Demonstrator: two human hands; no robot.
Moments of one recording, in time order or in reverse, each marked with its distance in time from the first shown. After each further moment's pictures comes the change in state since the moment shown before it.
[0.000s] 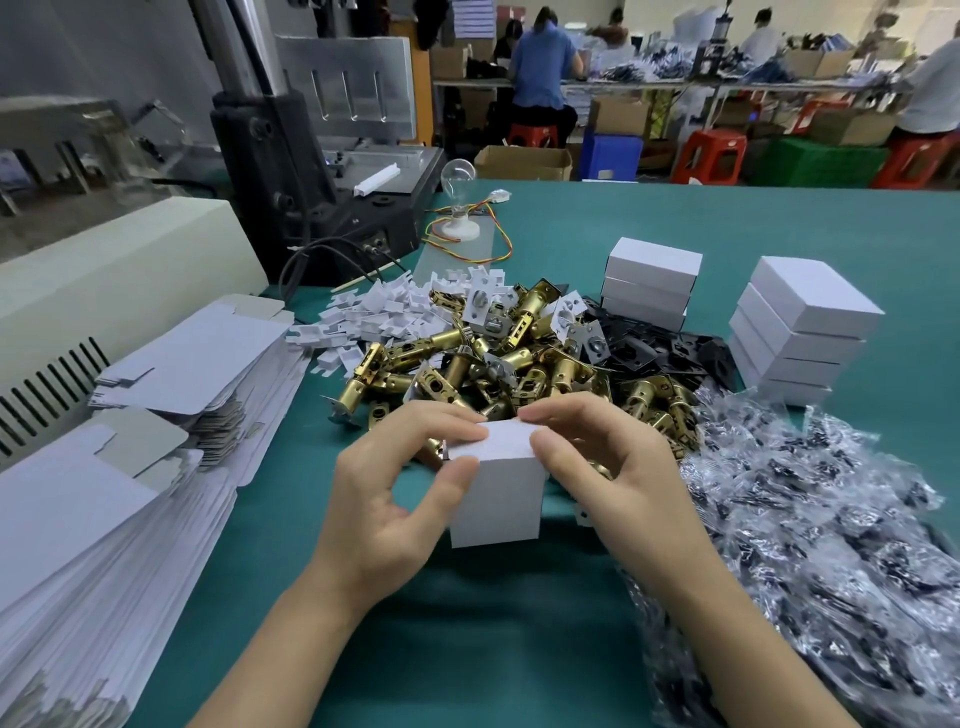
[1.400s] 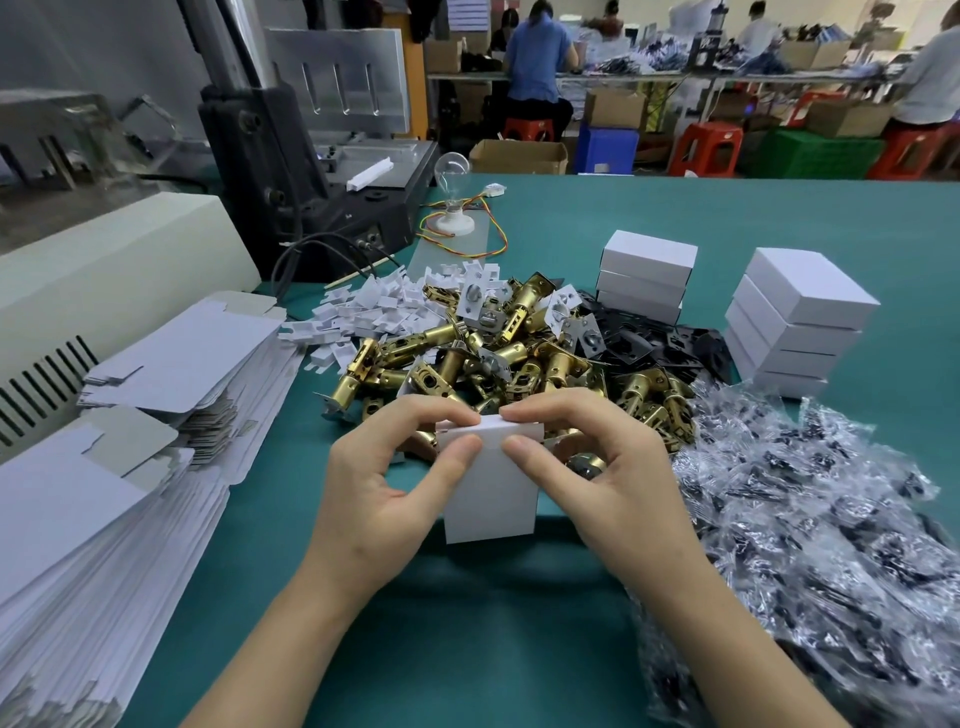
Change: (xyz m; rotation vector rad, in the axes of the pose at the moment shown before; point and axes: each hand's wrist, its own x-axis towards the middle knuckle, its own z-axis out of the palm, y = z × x) left_hand 0.002 0.004 0.003 -0.002 0.027 -0.147; right_hand 0.000 0.007 0.005 -0.130 0.064 -0.115
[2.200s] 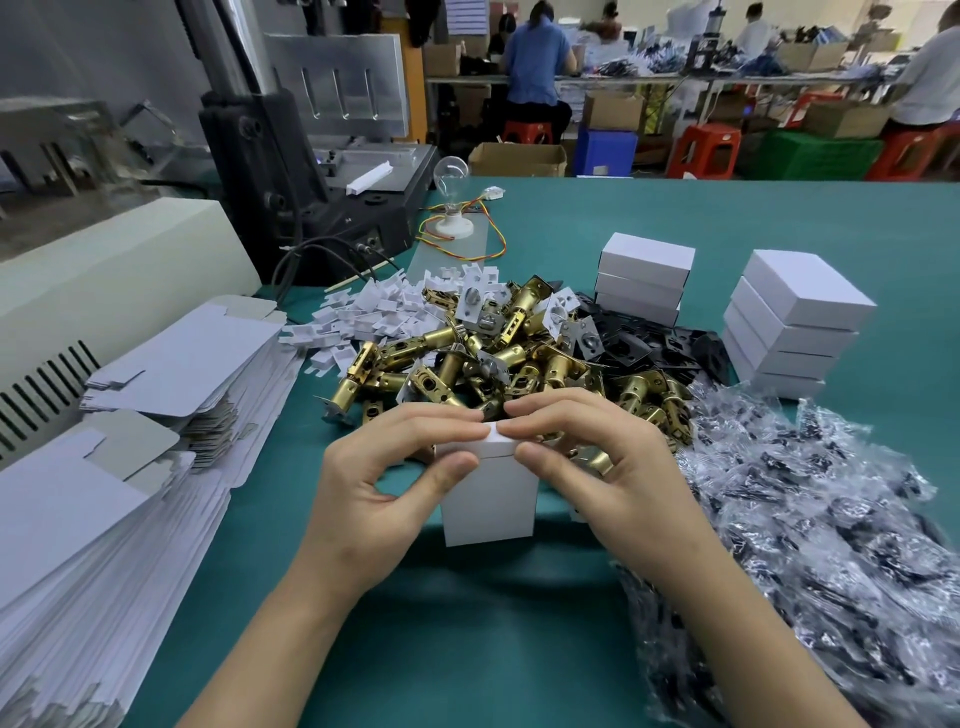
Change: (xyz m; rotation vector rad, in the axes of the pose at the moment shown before) left_hand 0.002 -0.006 -0.006 -0.045 -0.076 0.142; right_hand 0.006 0.004 -0.014 -0.031 -0.135 -0.066
